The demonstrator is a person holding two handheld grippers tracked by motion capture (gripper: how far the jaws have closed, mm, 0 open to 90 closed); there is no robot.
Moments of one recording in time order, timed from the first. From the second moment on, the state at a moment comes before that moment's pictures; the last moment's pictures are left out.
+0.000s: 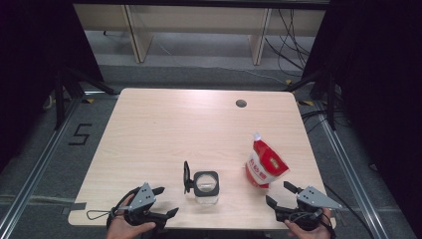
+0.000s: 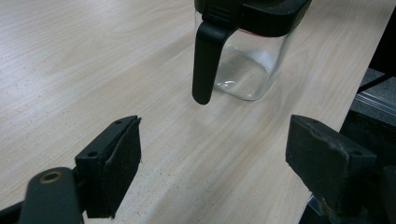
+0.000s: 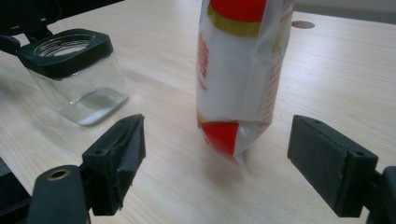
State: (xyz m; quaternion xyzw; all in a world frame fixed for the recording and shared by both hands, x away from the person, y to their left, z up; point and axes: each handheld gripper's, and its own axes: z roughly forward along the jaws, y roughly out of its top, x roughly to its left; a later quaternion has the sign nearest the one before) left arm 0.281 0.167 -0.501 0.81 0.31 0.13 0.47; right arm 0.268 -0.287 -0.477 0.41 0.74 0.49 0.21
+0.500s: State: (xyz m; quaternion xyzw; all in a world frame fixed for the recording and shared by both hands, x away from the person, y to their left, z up) left arm 0.281 0.170 -0.499 0.82 0.31 0.14 0.47; right arm 0.277 -0.287 -0.482 0.41 0.74 0.49 0.22
